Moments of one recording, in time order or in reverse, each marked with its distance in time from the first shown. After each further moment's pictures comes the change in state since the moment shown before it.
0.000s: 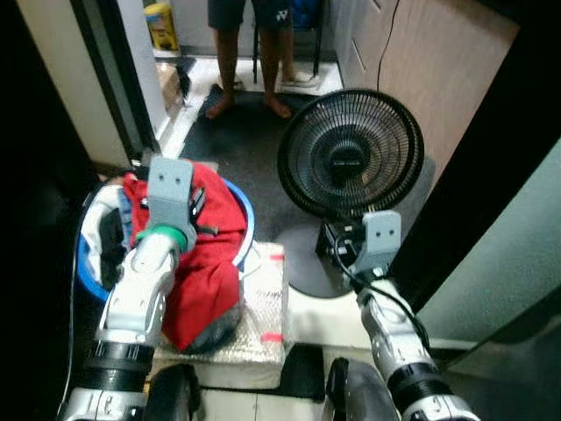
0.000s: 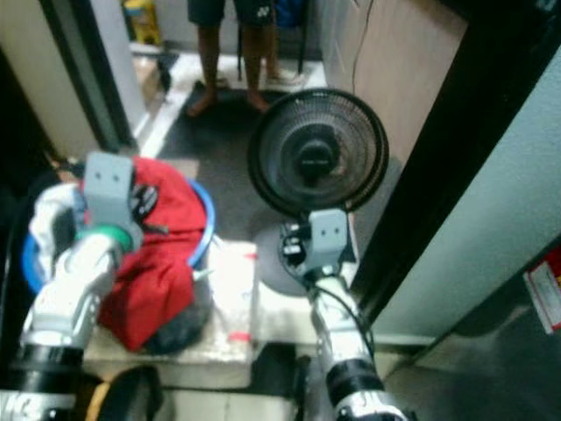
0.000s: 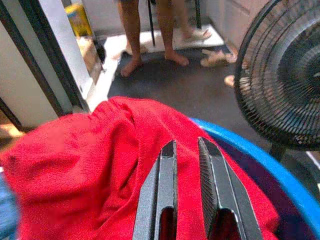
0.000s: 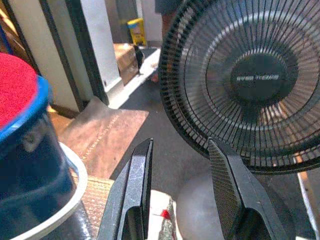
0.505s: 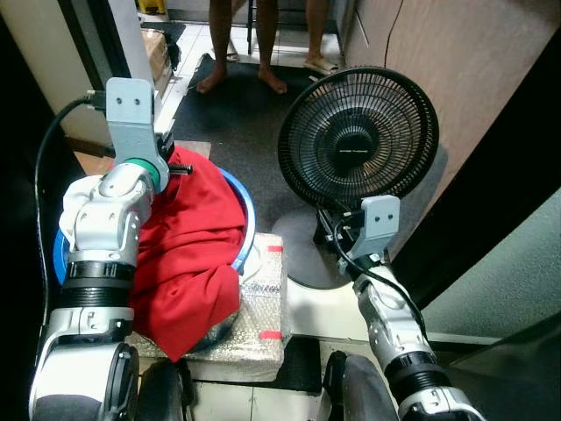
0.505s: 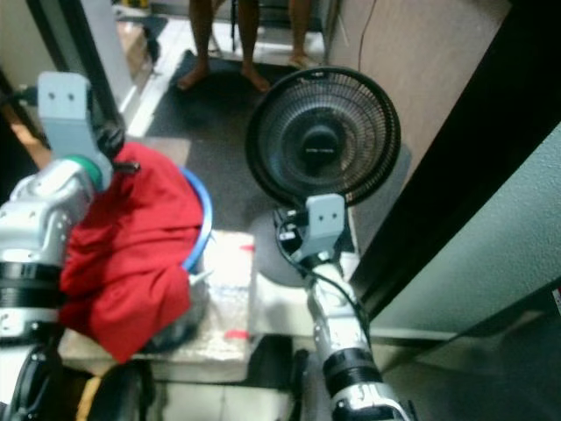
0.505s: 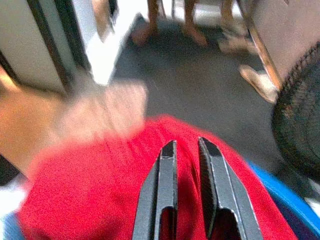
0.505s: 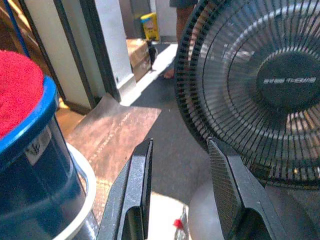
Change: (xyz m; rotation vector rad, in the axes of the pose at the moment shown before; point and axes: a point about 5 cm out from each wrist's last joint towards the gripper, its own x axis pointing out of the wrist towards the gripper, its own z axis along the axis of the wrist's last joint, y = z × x) left arm 0.032 0.035 0.050 -0.212 0.140 0.021; right arm 0.007 0.008 0.014 0.023 -0.029 0.063
